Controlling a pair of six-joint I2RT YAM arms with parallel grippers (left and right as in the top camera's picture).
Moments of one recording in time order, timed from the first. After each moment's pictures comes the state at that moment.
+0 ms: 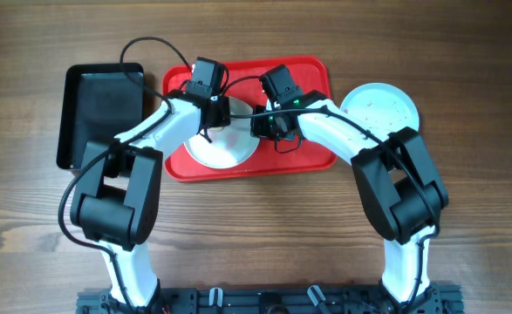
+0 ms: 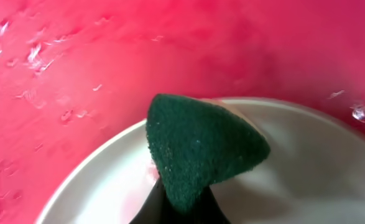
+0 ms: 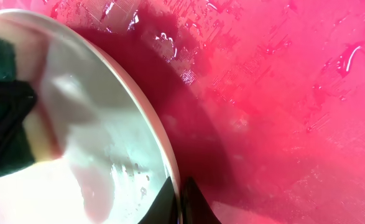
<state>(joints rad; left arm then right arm) -0.32 2.01 1.27 -0.43 -0.11 -0.33 0.52 2.10 1.38 -0.45 -0.22 0.63</state>
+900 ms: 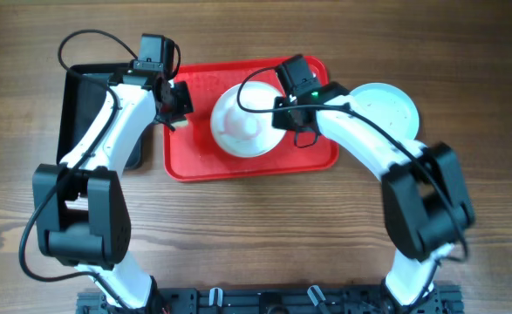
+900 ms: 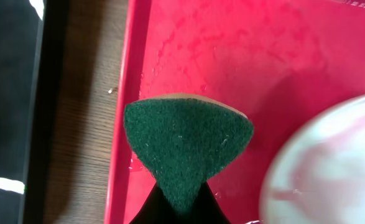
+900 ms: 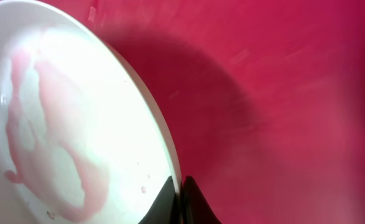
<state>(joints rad) -0.14 1.87 1.37 -0.75 -0.02 -0.38 0.49 1.92 1.38 -0.62 0.11 0.54</state>
